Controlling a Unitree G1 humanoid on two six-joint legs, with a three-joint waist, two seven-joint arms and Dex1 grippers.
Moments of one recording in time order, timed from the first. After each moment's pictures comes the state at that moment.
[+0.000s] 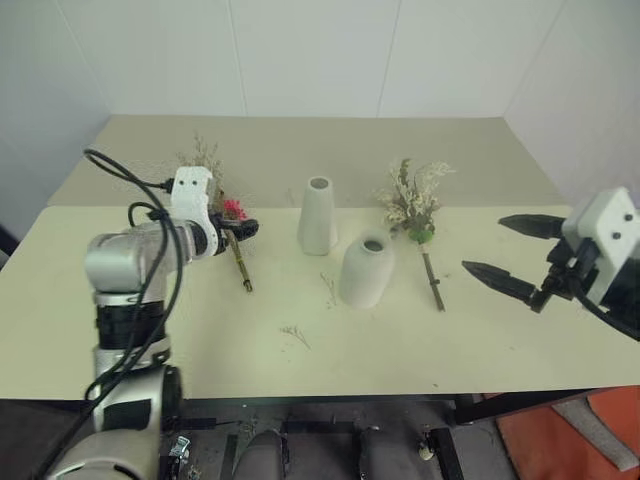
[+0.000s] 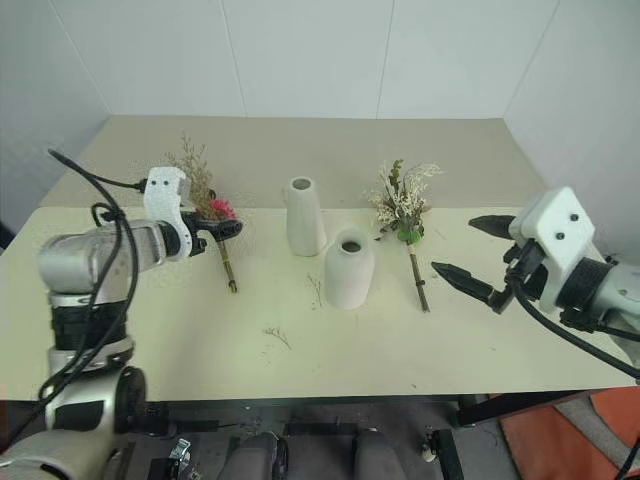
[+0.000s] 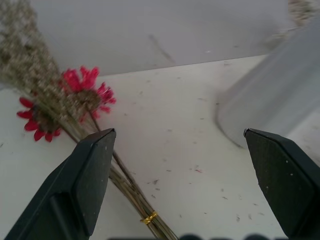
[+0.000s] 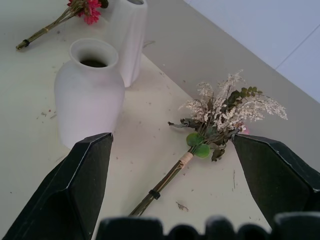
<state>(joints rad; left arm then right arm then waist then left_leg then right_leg) -0.79 0.42 0.24 -0.04 -0.31 1.31 -0.28 -0.10 -1.01 -0.48 -0.57 0.60 0.66 0.78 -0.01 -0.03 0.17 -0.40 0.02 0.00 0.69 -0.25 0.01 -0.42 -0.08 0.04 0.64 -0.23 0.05</state>
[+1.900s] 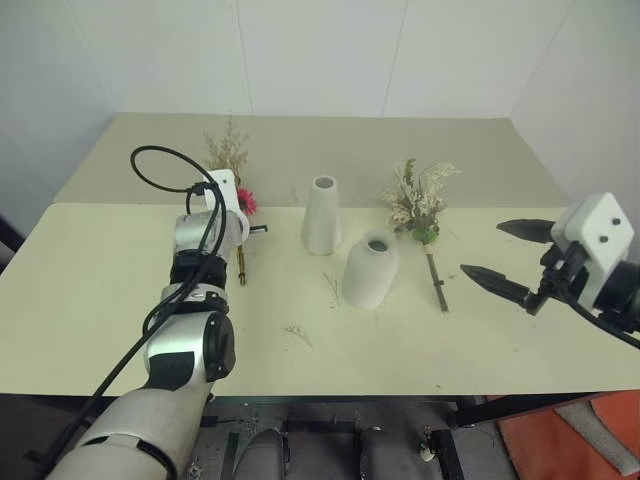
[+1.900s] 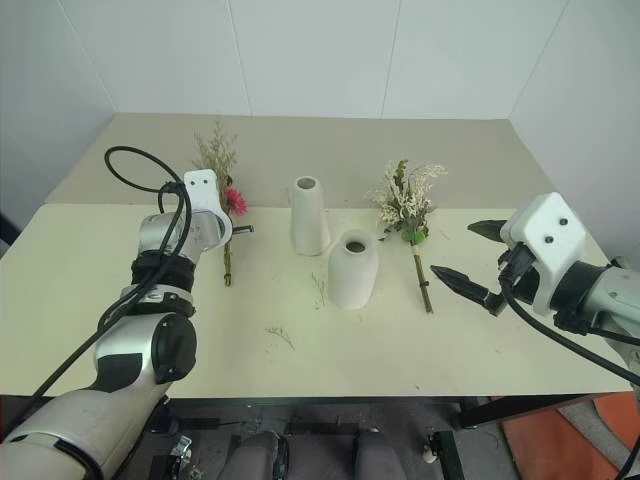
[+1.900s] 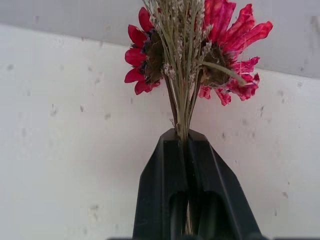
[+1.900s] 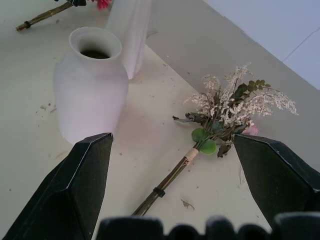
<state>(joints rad) -1.13 0.22 0.31 0.81 -0.12 0.75 0.12 -0.09 -1.01 -0.46 -0.60 0.57 0.71 0.75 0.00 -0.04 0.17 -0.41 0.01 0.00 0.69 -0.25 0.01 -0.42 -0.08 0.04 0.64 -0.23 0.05</state>
